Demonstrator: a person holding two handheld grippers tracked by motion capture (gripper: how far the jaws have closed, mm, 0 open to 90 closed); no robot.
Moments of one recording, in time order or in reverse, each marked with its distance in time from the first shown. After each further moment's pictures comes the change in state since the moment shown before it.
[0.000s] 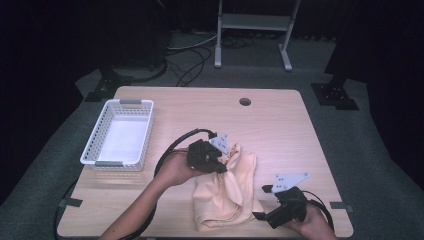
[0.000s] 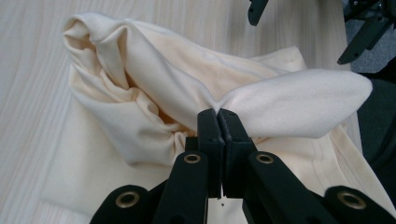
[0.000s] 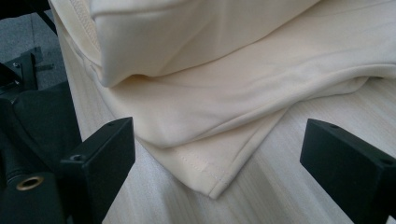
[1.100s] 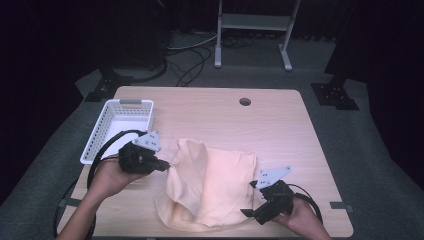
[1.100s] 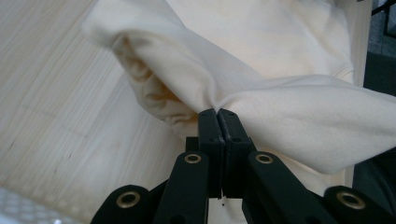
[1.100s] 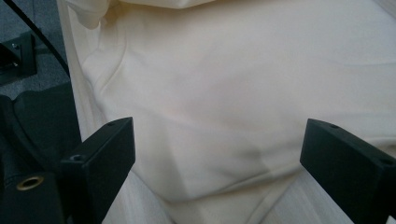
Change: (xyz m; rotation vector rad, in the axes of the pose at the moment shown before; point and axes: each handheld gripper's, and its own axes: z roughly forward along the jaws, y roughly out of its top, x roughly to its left) left arm -0.014 -0.116 -0.106 -0.033 0.174 -0.193; right arm 0.011 0.036 0.016 0.050 0.013 -0.075
